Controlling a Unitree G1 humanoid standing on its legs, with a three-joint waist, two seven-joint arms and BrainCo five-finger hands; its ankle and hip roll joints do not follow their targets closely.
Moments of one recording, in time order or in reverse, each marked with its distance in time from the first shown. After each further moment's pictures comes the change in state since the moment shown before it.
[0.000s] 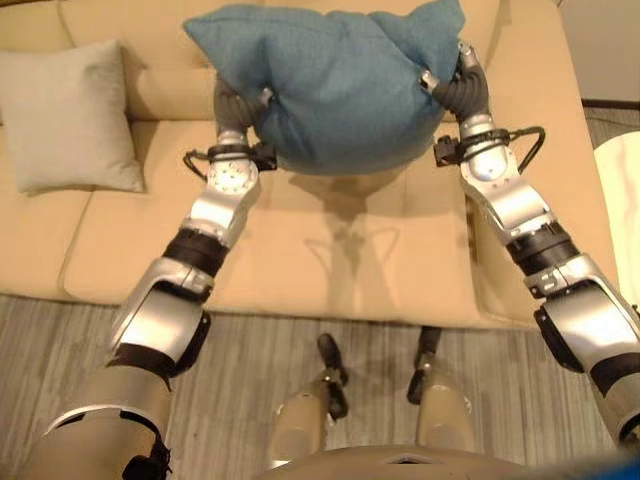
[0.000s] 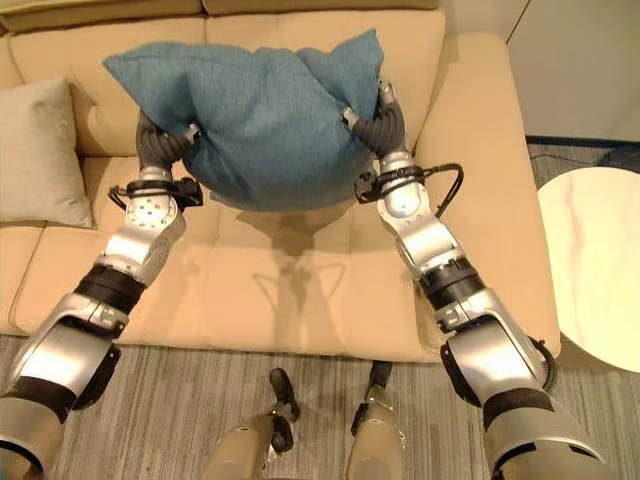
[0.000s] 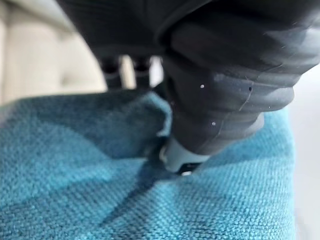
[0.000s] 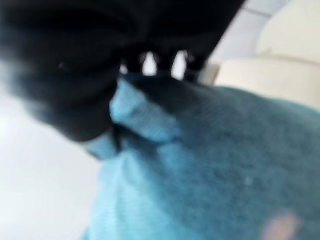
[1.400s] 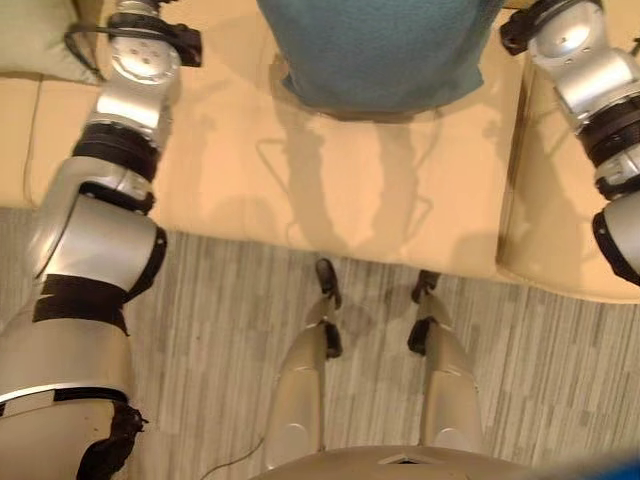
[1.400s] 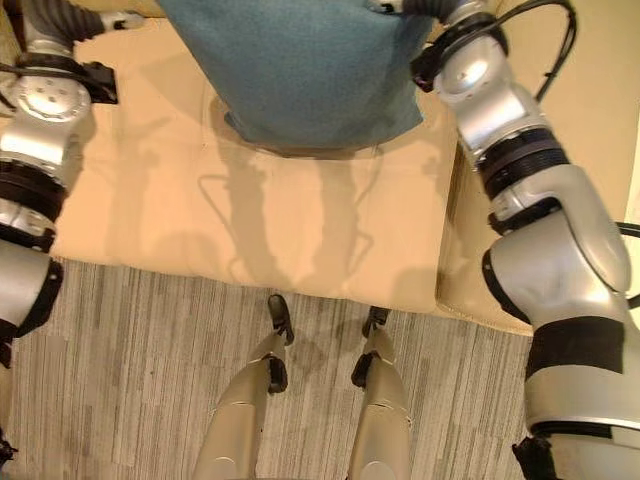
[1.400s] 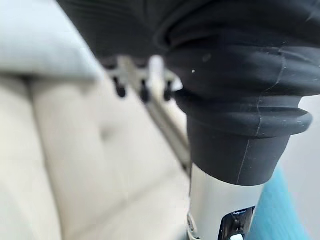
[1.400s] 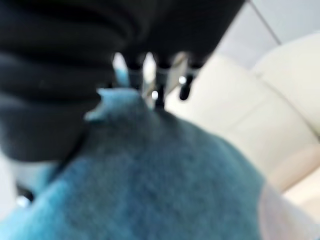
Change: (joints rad) left arm -0.431 0.276 -0.167 0.371 -0.009 -0.051 -0.152; right arm -0.566 -0.254 0.342 0.510 -0.009 -0.035 0.104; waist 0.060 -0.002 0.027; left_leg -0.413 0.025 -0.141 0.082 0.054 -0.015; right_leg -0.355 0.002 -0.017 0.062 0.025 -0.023
